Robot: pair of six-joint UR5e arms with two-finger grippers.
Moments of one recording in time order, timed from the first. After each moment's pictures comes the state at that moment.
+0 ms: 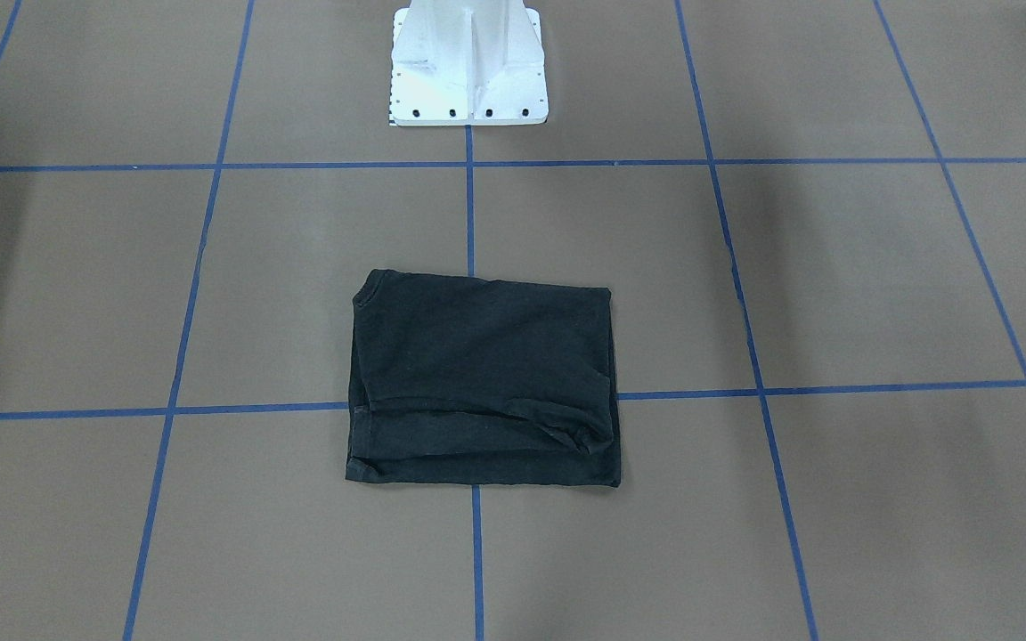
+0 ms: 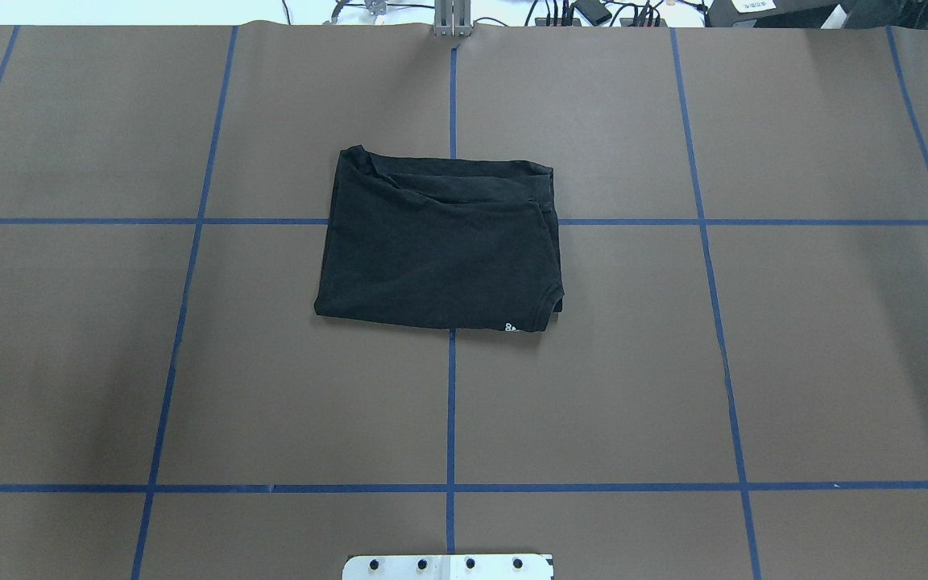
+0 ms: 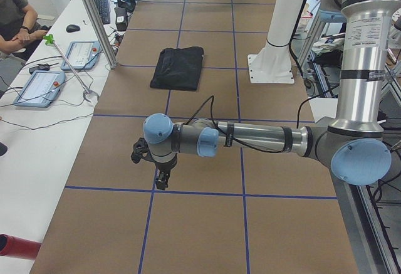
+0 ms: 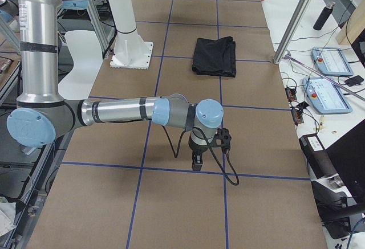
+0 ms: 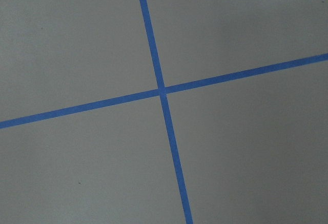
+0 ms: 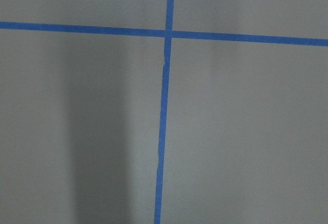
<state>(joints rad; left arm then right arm) -1.52 -1.58 -1.62 -1.61 -2.36 0.10 1.60 -1.61 1.75 -1.86 2.32 -0.18</state>
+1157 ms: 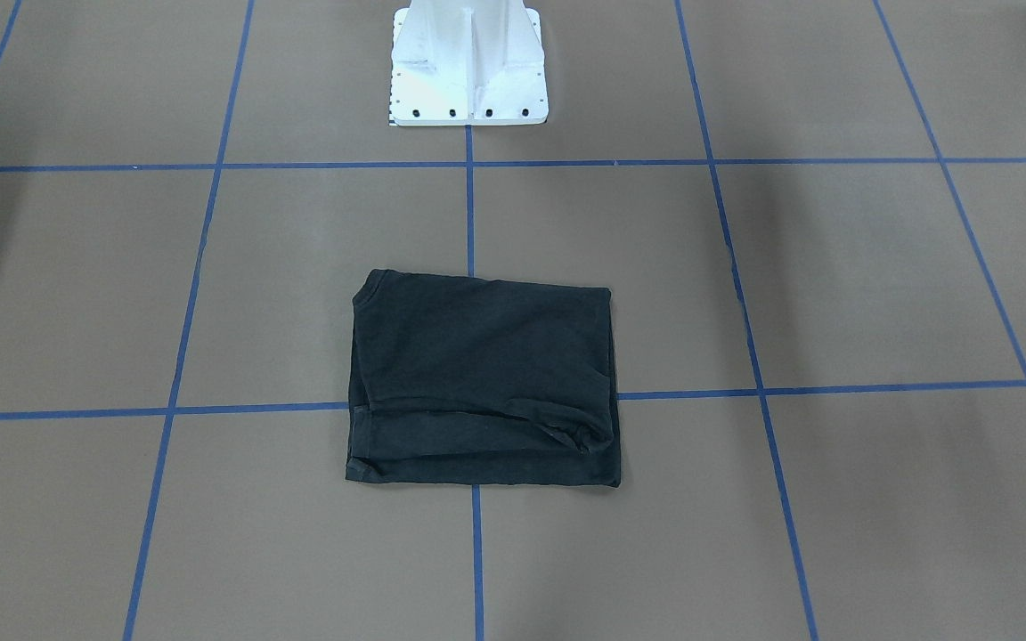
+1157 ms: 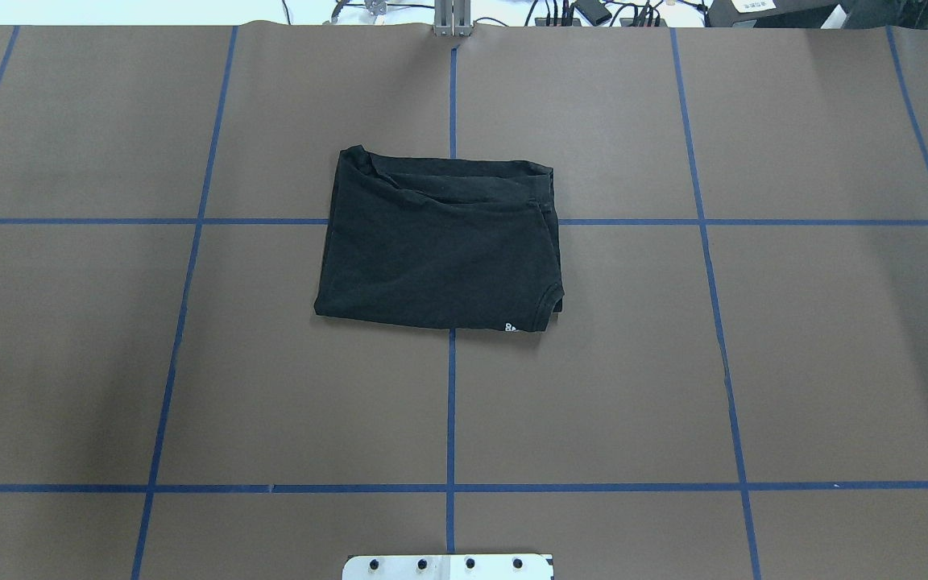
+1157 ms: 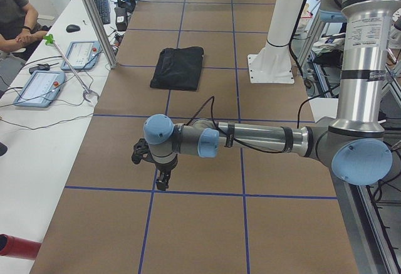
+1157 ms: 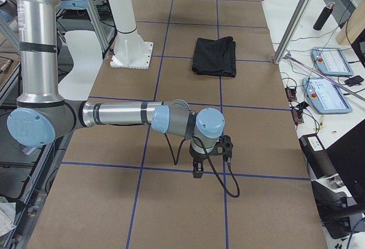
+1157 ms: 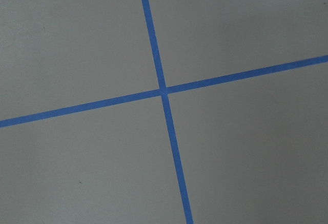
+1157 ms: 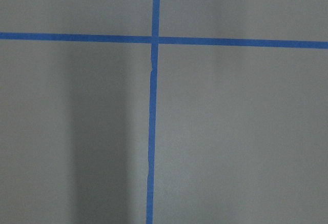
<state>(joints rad) -1.53 -1.58 -1.62 -1.62 -2.36 0.10 1.63 -1.61 1.69 -1.81 2.34 -0.17</state>
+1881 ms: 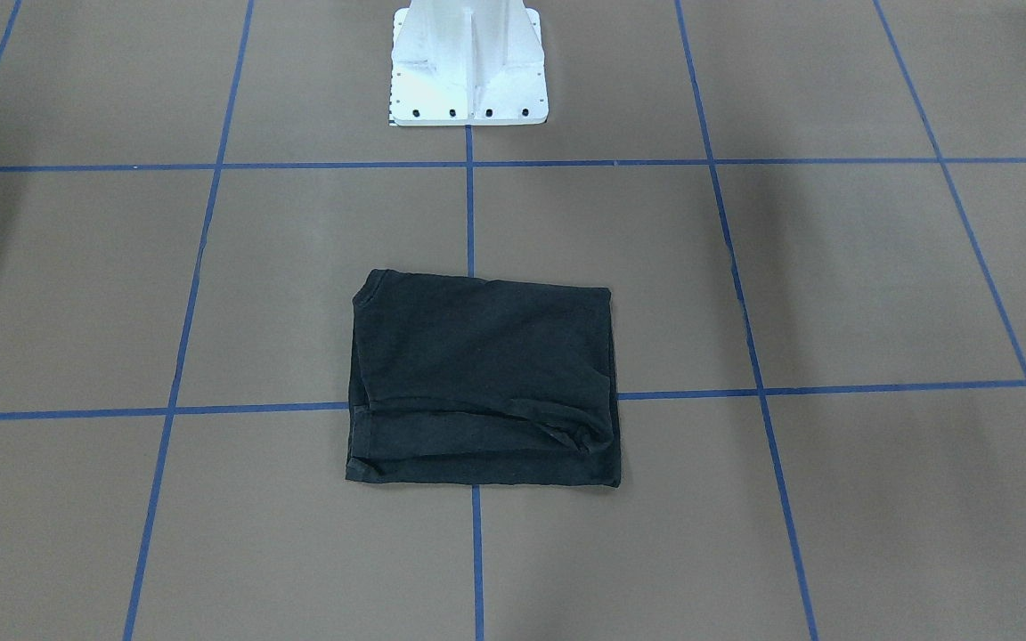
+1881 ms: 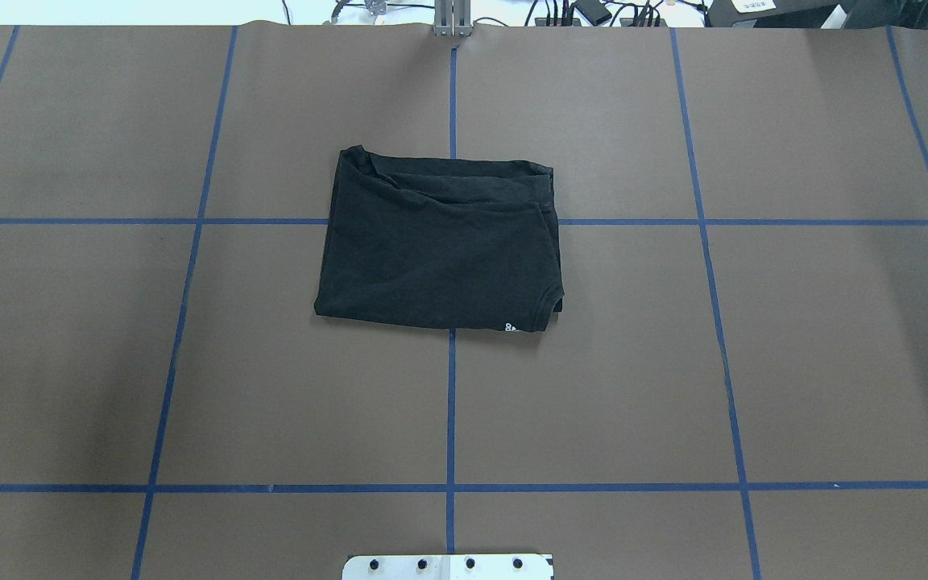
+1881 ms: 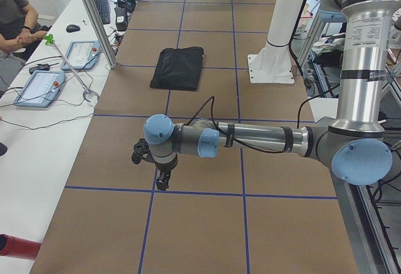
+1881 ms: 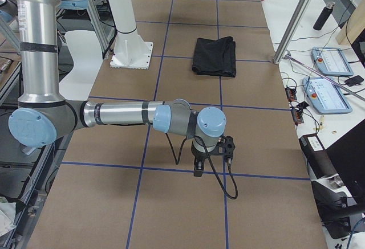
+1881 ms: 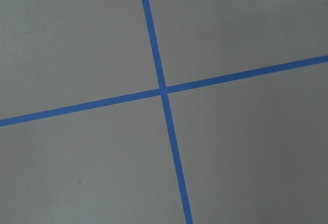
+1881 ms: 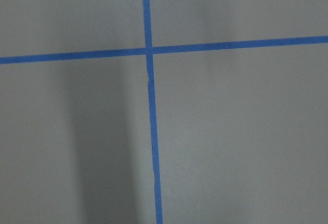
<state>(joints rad) -1.53 -1.58 -1.62 -1.62 -2.36 0.10 1.63 -1.60 1.68 -1.78 2.35 -0.06</state>
